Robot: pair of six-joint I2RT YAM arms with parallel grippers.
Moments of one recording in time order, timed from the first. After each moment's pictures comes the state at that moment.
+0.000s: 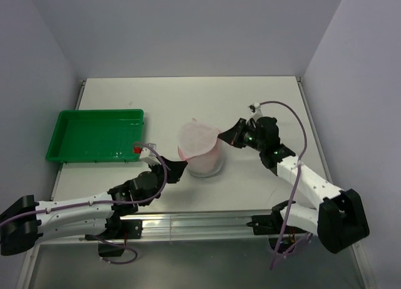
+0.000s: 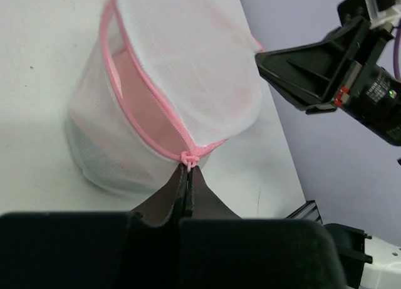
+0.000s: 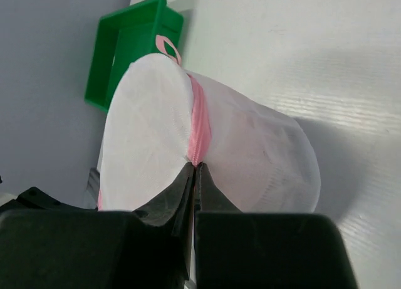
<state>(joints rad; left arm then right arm) -1.17 0.90 0.32 0.39 -0.61 -0.95 0.36 1.07 0.57 0.15 -0.34 0.77</state>
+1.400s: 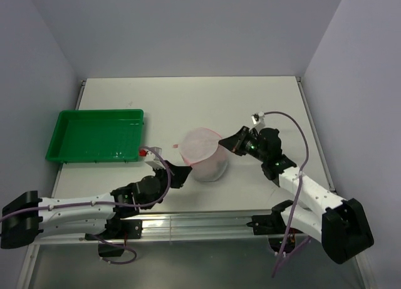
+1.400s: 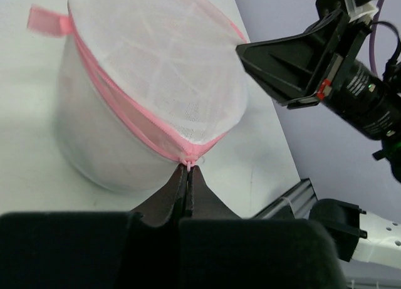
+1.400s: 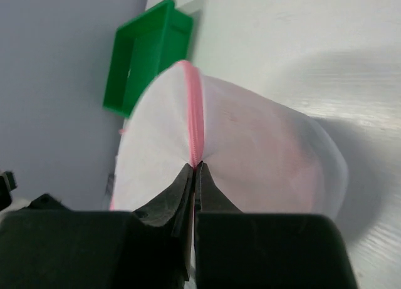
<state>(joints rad) -1.26 0.94 0.33 0.42 -0.61 -0.94 0.38 0.98 0.42 0.28 -0.32 0.88</state>
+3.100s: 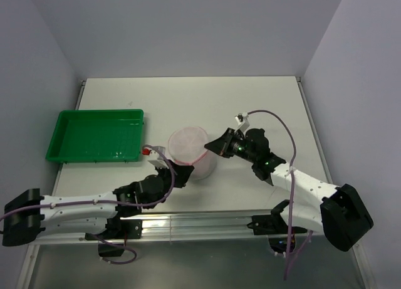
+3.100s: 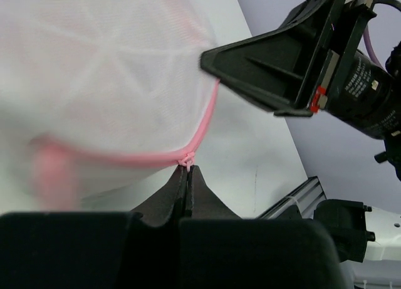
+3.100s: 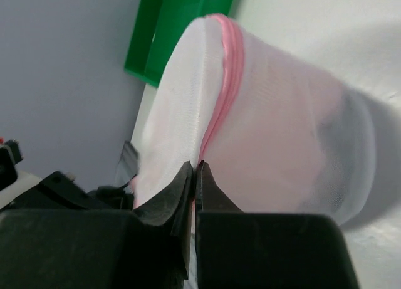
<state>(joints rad) -1.27 1.00 0.38 0.43 -0.62 -0.91 0.59 1.12 0.49 0.36 -0.31 0.91</state>
